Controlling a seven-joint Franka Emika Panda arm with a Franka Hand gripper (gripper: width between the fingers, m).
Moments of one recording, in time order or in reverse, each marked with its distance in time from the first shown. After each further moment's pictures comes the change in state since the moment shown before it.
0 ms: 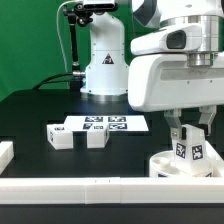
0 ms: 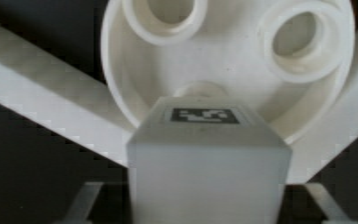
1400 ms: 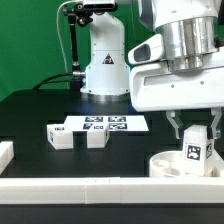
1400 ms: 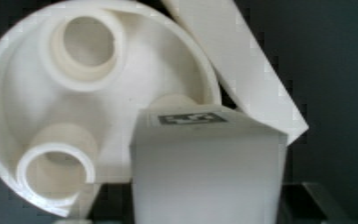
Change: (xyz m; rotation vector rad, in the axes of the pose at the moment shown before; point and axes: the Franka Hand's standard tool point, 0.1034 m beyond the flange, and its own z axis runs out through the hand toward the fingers) arm 0.000 -0.010 0.002 0.120 -0.021 1.202
